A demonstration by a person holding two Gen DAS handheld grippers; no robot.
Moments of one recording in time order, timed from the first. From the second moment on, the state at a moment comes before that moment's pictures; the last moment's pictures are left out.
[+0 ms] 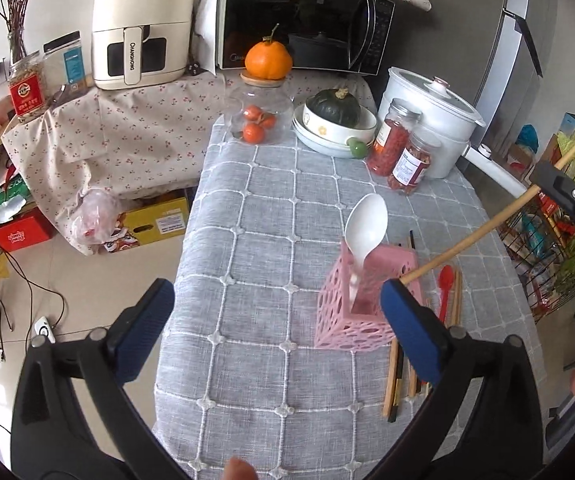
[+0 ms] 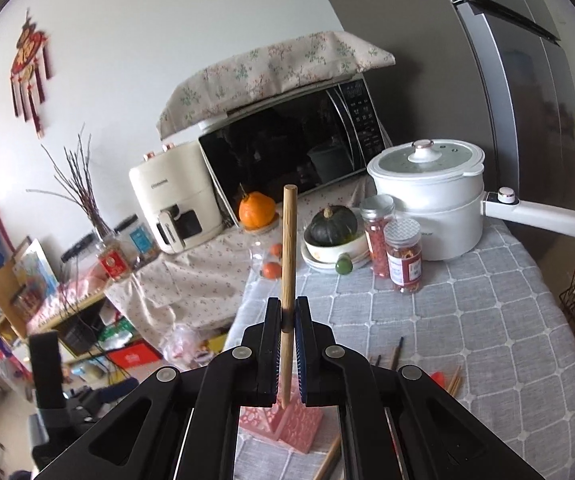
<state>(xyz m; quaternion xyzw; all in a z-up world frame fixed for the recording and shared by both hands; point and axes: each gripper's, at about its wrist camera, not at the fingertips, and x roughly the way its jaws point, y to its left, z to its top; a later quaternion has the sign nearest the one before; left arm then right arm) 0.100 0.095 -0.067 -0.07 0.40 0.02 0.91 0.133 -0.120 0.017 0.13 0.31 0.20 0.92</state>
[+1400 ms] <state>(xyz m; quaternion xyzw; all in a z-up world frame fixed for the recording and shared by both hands) 0.064 0.000 -0.002 -0.04 0.34 -0.11 0.93 0.106 -0.257 0.029 0.12 0.32 0.07 0.94</state>
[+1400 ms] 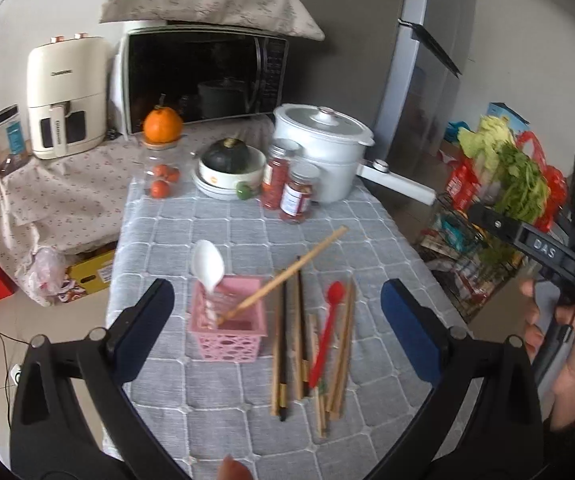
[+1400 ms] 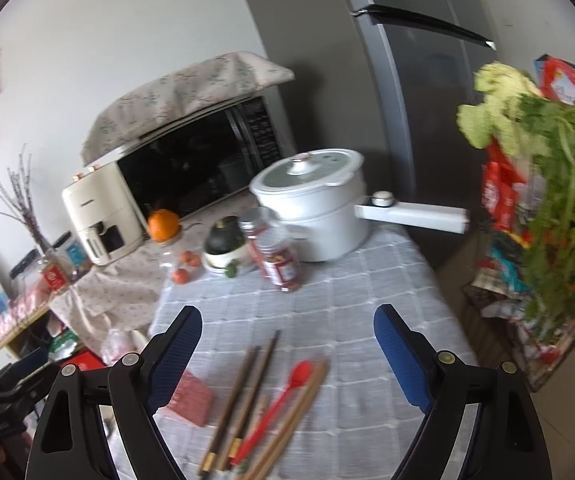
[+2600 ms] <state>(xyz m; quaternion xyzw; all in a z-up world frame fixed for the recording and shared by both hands) 0.243 -0.140 -0.187 0.05 0.62 -0.12 0.78 0.142 -0.359 -0.069 0.18 0.47 -0.03 0.86</state>
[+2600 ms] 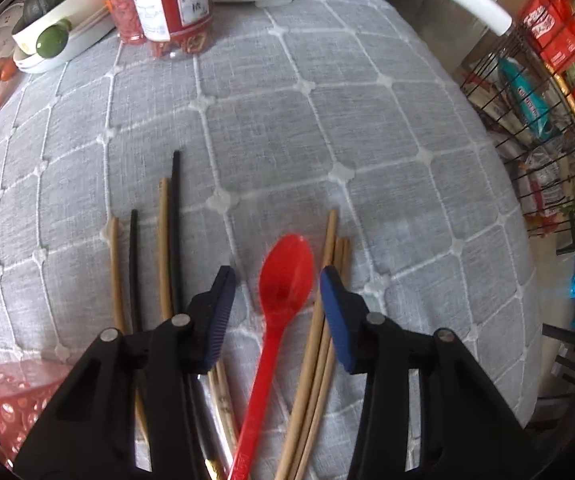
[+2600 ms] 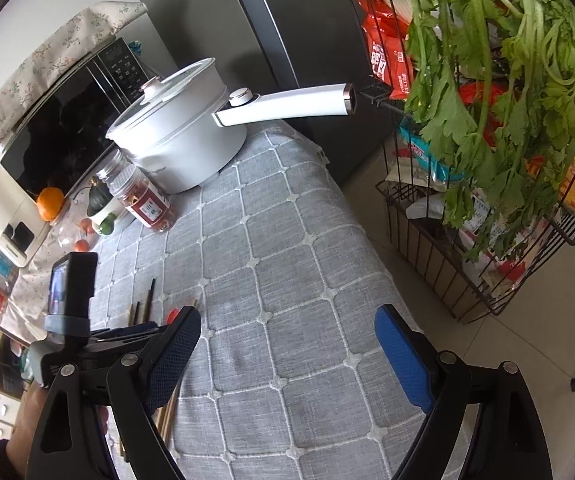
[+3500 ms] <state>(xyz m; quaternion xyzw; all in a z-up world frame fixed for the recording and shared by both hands) 0.160 -0.112 -0.067 0.05 0.46 -0.20 0.86 0.138 -0.347 -0.079 0.20 0.50 -0.04 0.84</state>
